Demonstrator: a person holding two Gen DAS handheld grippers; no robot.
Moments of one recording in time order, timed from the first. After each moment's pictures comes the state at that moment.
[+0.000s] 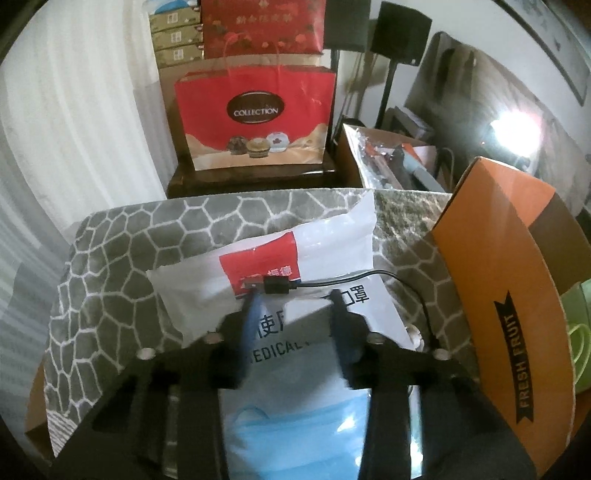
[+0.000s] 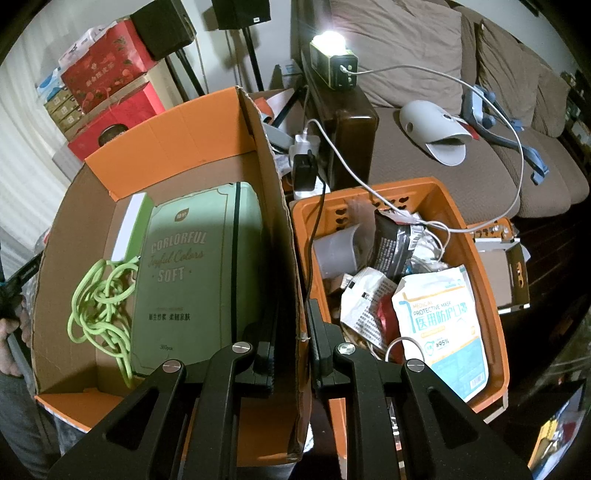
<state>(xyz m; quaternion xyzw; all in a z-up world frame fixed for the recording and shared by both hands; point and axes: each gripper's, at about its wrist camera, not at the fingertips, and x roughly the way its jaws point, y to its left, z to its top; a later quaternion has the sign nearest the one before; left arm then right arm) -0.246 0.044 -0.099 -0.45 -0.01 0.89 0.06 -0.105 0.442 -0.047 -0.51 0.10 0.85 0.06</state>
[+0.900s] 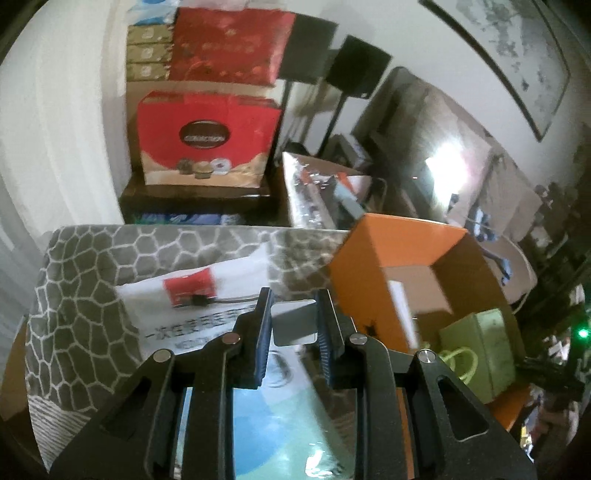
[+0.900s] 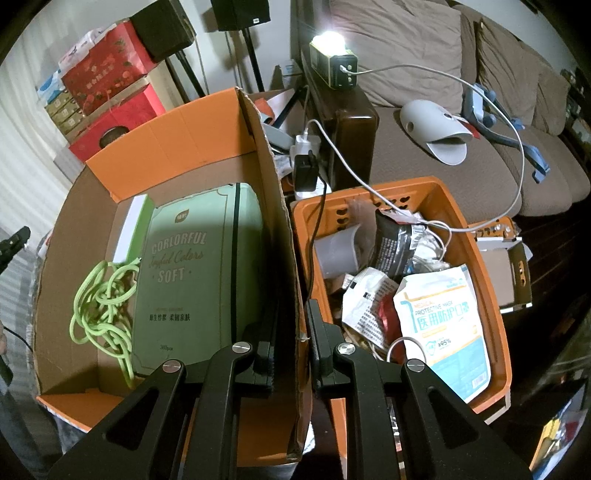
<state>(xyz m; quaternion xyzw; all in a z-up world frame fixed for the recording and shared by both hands) -0.223 0.061 -0.020 -0.44 -0.09 0.88 0.16 -0.103 0.441 -0.050 -0.51 0.11 0.85 0.06</state>
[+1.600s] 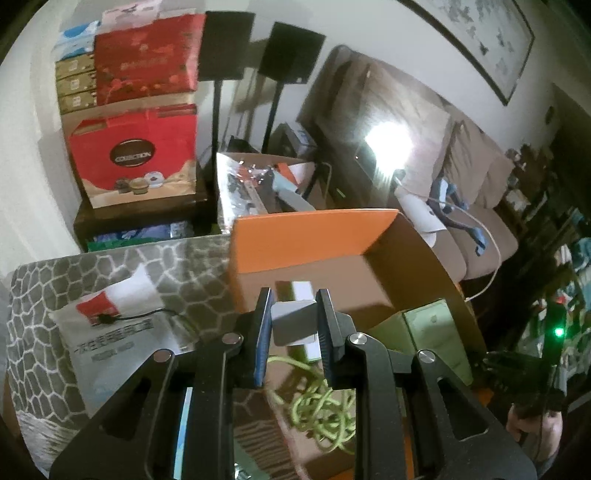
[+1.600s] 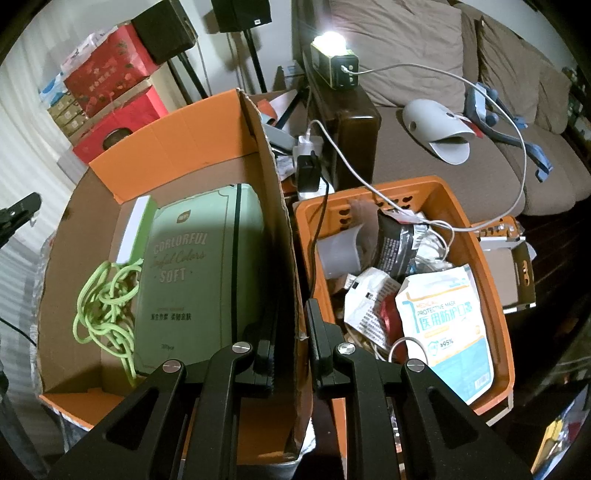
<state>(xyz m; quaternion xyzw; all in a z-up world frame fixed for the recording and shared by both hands) -0.214 0.169 0.008 -0.44 -0.04 0.87 0.23 -0.104 0.439 -0.048 -0.51 0.11 0.85 0.06</state>
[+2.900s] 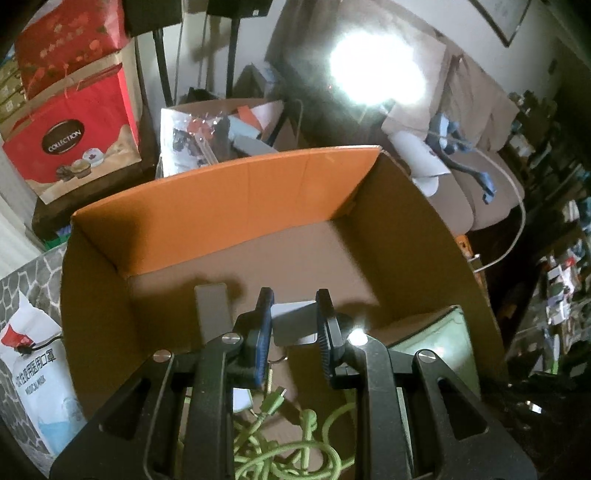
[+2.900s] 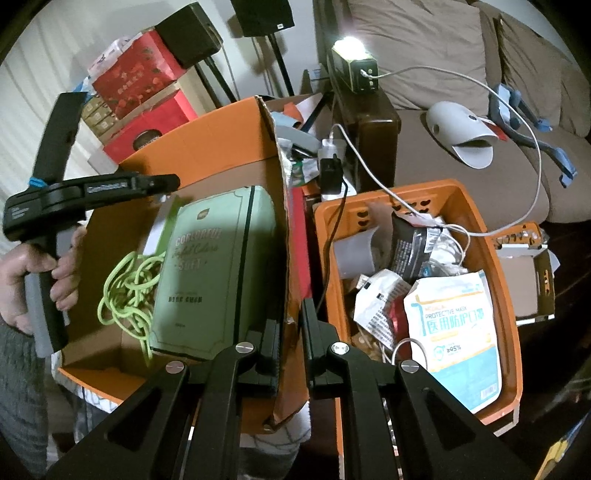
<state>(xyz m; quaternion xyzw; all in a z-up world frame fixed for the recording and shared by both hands) -0.259 0.285 -0.058 -0.53 0.03 0.81 0.24 -0.090 0.457 -0.041 -0.50 0.13 0.86 -0.01</state>
